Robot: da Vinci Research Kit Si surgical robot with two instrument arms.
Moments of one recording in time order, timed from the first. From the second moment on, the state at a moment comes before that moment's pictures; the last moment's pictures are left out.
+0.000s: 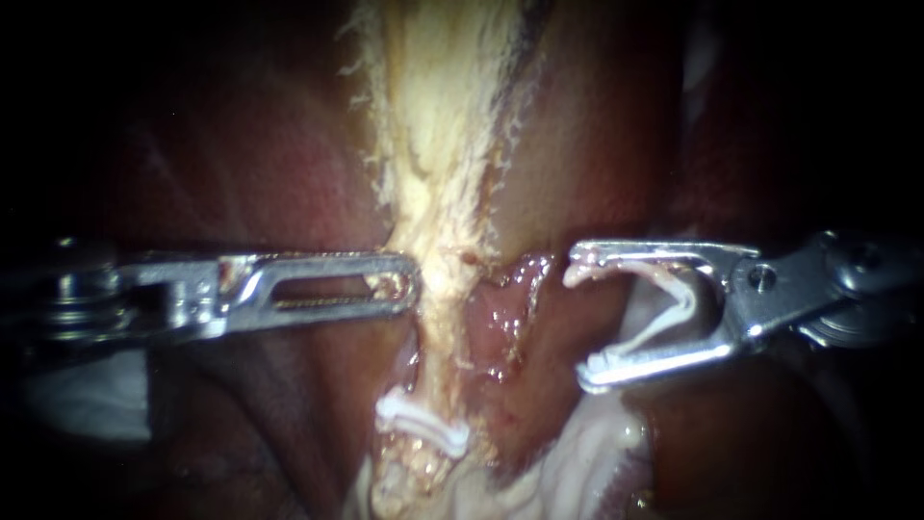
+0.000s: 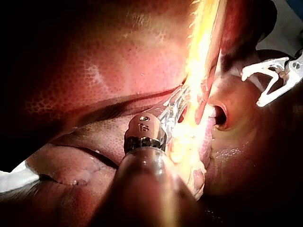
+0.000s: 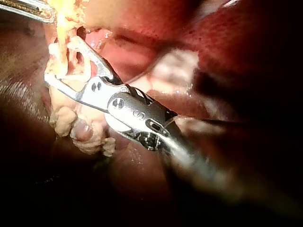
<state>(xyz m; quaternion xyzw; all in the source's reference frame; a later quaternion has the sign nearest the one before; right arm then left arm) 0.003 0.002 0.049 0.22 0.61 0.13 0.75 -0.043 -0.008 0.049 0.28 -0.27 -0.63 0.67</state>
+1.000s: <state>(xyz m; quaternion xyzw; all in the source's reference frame) 0.014 -0.004 0.058 0.28 0.57 0.12 0.76 -0.039 -0.007 0.043 0.26 -0.27 -0.65 0.67</state>
